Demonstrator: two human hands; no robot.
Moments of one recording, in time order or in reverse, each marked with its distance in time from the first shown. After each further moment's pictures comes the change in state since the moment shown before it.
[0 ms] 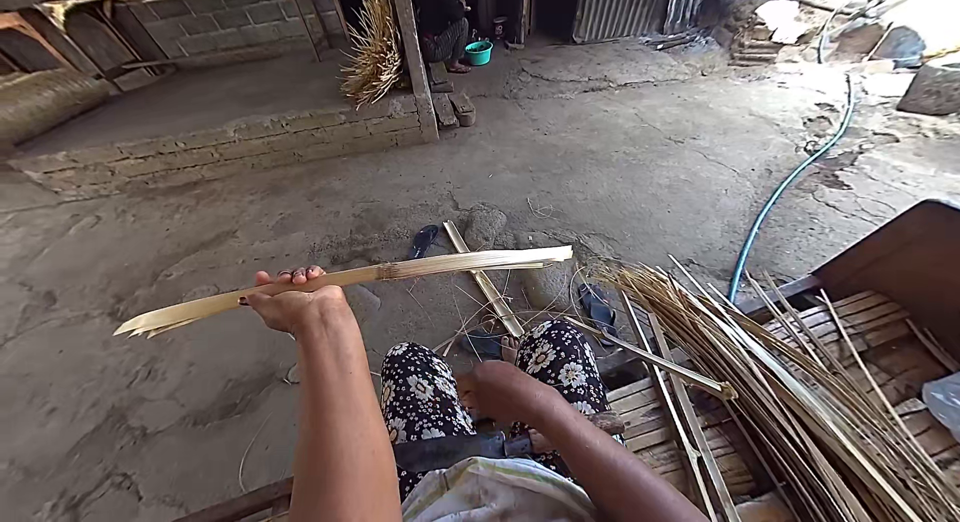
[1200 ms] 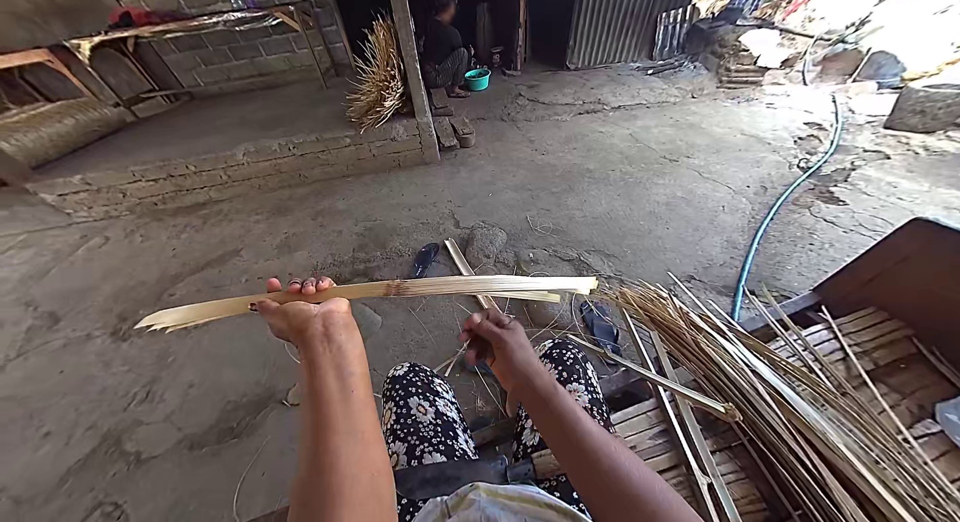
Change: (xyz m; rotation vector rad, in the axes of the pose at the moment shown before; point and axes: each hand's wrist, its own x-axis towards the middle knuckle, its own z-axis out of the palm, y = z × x) left_hand -0.013 0.002 0.019 0.000 -0.042 -0.085; right_hand 0.016 0.012 -0.030 1.487 0.693 -0.248
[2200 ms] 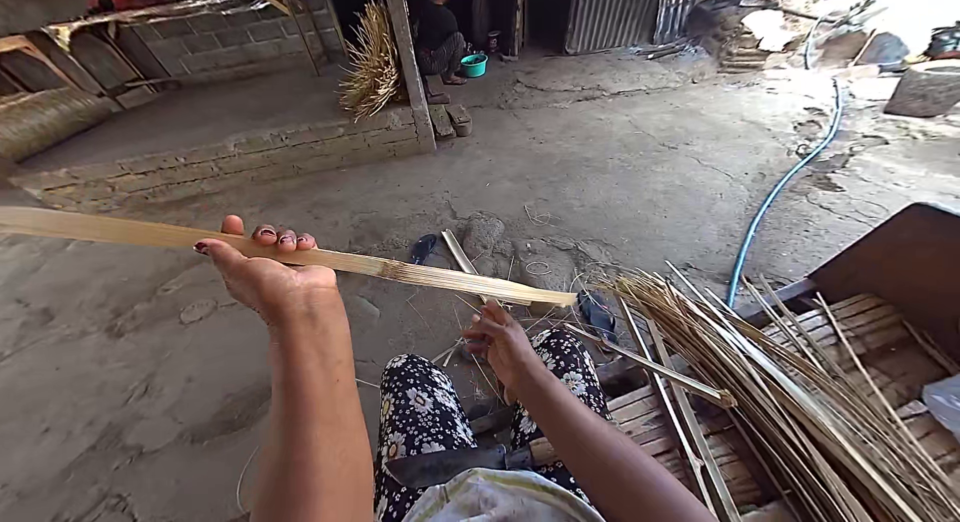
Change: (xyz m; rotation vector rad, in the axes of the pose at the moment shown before) left_hand -0.029 0.029 0.044 0.125 -0.303 0.049; right_hand 0.006 0.023 -0.009 0.081 0.272 0.111
